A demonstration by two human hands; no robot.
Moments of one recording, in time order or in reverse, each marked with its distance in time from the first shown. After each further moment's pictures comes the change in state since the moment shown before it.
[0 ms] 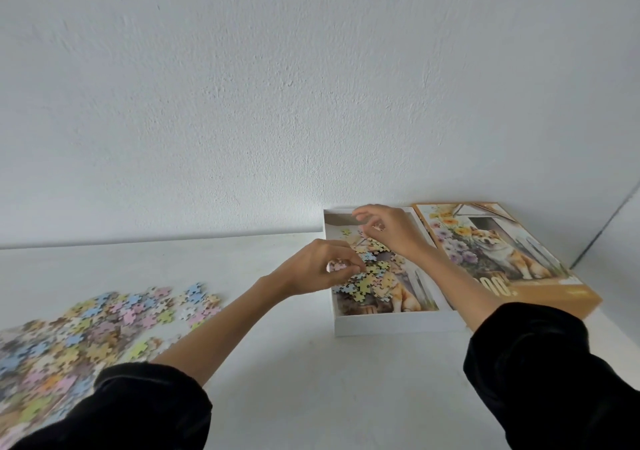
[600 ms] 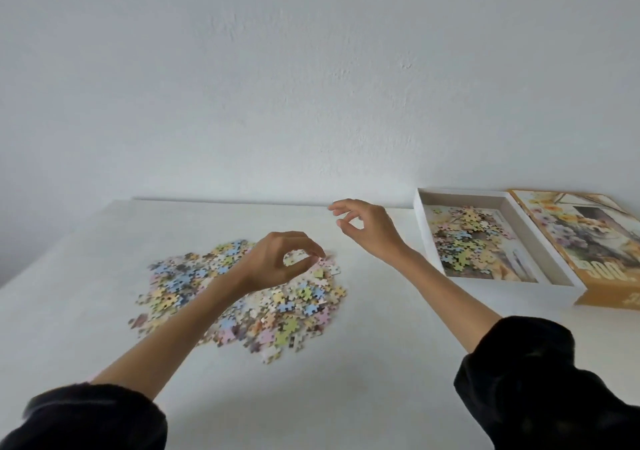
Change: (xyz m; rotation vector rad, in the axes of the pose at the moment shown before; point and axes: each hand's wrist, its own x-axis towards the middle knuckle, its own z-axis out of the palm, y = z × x) left_hand -0.212 -0.016 -0.112 0.197 0.130 -0.202; right_hand -0.018 -0.195 0.129 0.161 -0.030 -0.111
